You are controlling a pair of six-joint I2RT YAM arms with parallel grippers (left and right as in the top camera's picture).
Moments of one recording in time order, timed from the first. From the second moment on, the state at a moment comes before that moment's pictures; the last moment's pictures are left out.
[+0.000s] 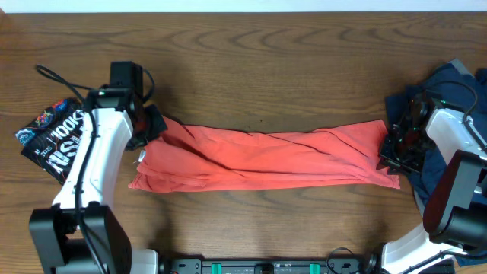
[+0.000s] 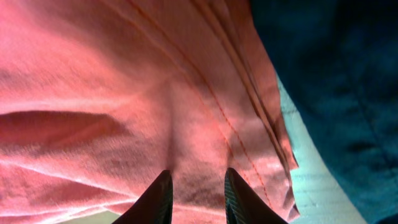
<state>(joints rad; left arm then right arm) 0.04 1.60 1.20 -1.00 -0.03 -0.46 -0.29 1.81 1.10 -1.05 -0.09 0.17</state>
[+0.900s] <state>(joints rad) 0.09 1.65 1.11 -0.92 -0.04 -0.39 -0.31 1.81 1.18 -1.12 -0.03 0.12</state>
